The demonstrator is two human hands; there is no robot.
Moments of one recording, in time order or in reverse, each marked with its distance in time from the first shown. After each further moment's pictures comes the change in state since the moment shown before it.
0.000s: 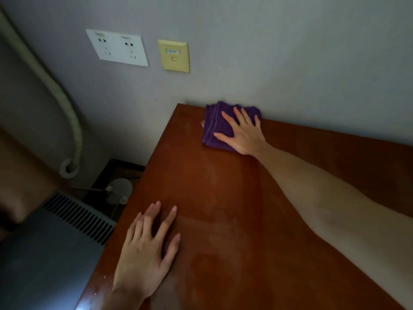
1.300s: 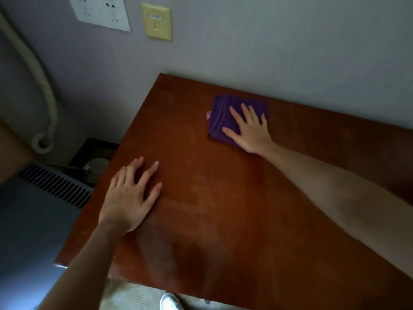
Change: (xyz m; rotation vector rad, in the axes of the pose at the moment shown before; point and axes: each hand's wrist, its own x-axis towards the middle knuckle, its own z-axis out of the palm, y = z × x) left_hand -0.002 -0.003 0.001 -0.008 -0.020 0.023; right_hand -0.138 0.041 -0.006 -0.016 0.002 0.084
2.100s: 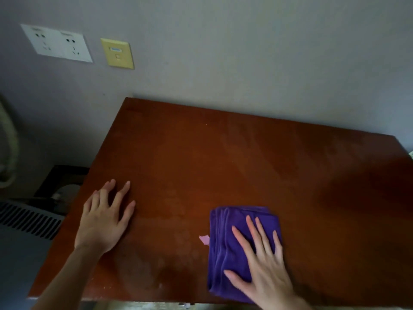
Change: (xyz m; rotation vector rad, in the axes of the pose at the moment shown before) left_hand -0.001 0.002 -0.003 -0.016 -0.011 -0.030; right_hand -0.344 -0.015 0.040 -0.128 0.065 0.029
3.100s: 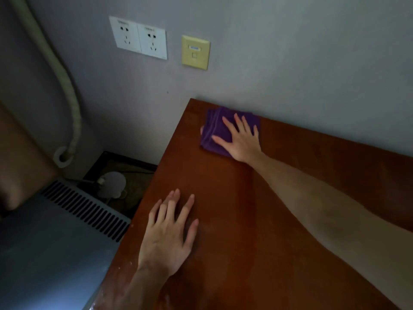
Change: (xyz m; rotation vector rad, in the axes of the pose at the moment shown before) left_hand 0.004 -0.006 0.009 0.019 0.046 0.069; right_hand 0.431 -0.107 -0.013 0.216 -0.054 0.003
